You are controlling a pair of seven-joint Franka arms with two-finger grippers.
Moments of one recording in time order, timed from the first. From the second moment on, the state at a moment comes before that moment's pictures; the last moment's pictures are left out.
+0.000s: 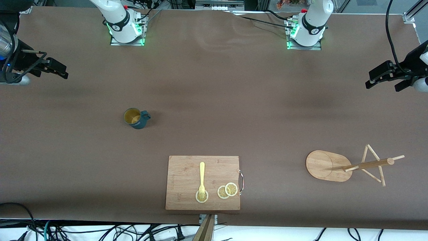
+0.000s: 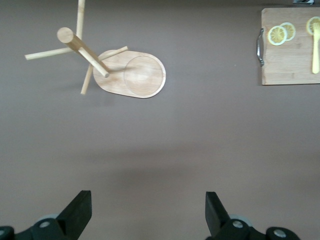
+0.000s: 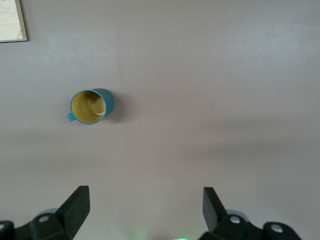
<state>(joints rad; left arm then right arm) 0.10 0.04 -0.10 -1.50 -0.07 1.56 0.03 -0.04 -0.09 0.02 -1.81 -0.01 1.64 0.05</state>
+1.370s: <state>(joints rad) 0.14 0.06 -0.10 -1.50 -0.07 1.55 0.01 -0.04 -0.09 0.02 -1.81 -0.03 1.63 0.06</state>
